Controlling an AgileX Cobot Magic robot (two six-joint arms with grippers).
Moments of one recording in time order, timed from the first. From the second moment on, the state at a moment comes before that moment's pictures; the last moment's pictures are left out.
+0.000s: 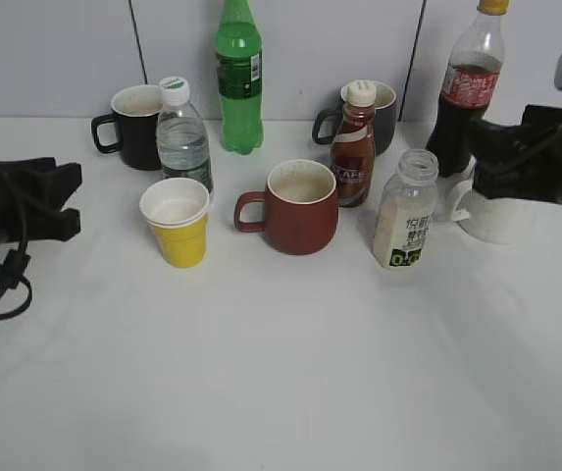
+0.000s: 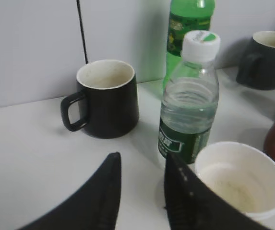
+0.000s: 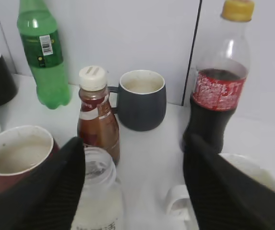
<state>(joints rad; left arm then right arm) -0.26 1.57 -0.43 0.11 -0.78 -0.08 0.33 1.38 -0.45 0.09 -0.65 -0.10</state>
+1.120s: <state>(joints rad) -0.26 2.03 -0.47 0.41 -1.21 -0.01 0.33 1.92 -0.32 -0.09 -1.20 -0.05</state>
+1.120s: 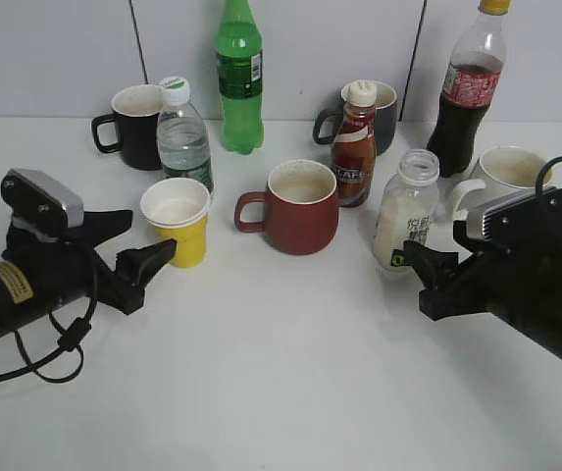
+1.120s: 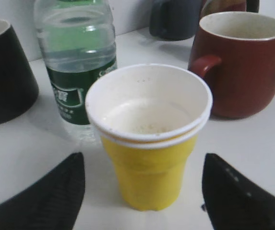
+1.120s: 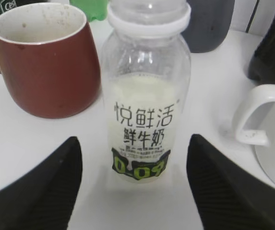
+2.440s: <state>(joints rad) -0.26 2.33 -0.93 0.62 -1.18 -0.14 0.33 1.92 -0.32 -0.09 -1.21 -0.05</state>
